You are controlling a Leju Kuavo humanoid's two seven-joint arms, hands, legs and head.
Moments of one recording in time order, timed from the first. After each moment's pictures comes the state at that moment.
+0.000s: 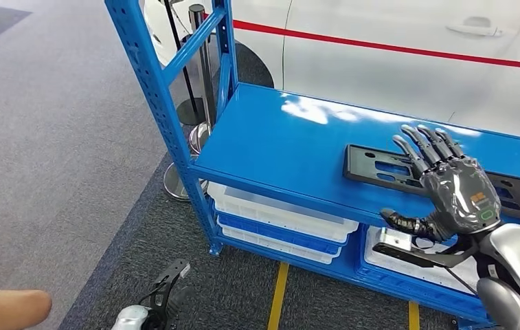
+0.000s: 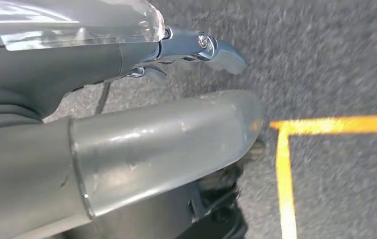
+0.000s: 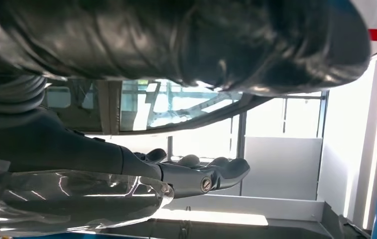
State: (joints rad) left arm -0.08 -0.17 0.41 -0.42 -0.32 -0.23 0.13; right arm -0.57 -0.59 0.60 -1.52 0.94 -0.07 -0.22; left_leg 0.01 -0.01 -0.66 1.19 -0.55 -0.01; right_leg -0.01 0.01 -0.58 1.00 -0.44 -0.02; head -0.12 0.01
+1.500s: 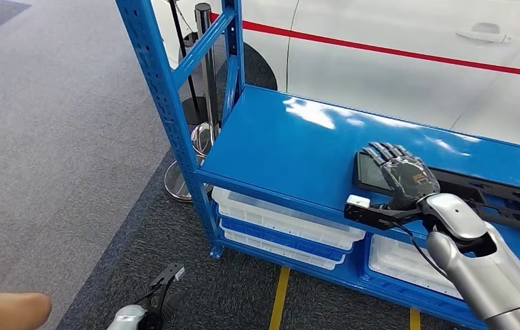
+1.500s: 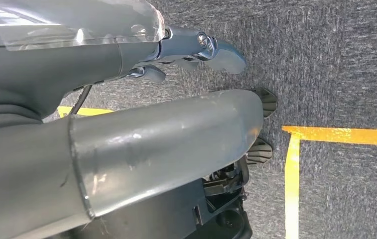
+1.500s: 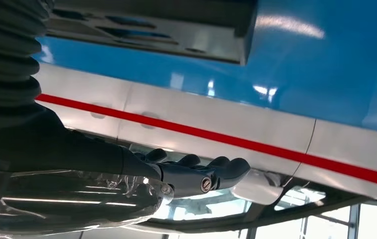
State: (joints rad) left arm -0.12 -0.13 0.39 -0.29 -0.25 -0.20 0.15; right arm -0.79 -0.34 0.76 -0.89 0.94 0.05 -0.25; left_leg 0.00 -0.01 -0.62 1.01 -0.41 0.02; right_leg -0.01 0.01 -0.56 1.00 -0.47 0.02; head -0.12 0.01
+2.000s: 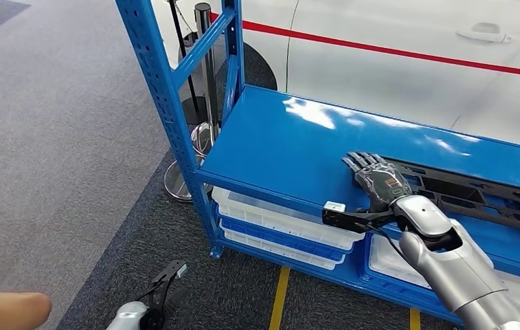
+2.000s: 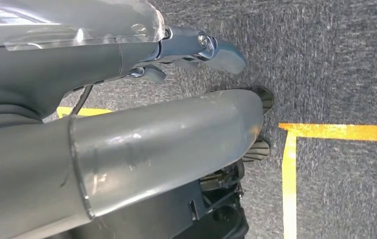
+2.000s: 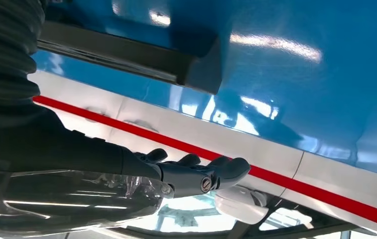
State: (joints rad) left arm -0.13 -0.13 0.38 -0.29 -0.23 -0.19 0.16; right arm -0.82 -0.22 0.83 -0.75 0.98 0.05 -0.21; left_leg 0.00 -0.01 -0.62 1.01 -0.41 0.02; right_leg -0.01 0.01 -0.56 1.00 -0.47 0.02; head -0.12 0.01
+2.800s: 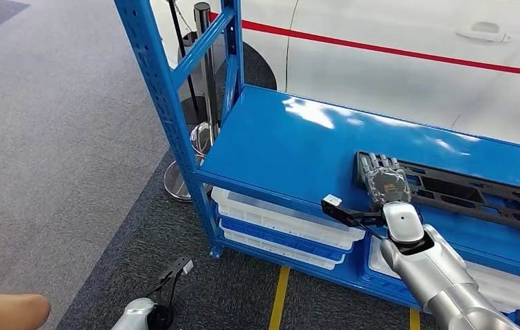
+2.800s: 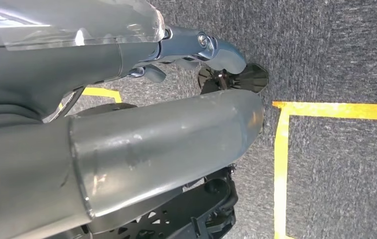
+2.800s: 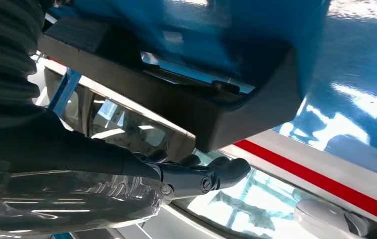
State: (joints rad) left arm -0.15 -0.16 0.35 -0.29 -0.14 -0.16 0.20; right arm -0.84 -0.10 0.84 -0.45 1.22 -0.13 0.11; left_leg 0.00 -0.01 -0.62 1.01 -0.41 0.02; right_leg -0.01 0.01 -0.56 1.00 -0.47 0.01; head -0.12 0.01
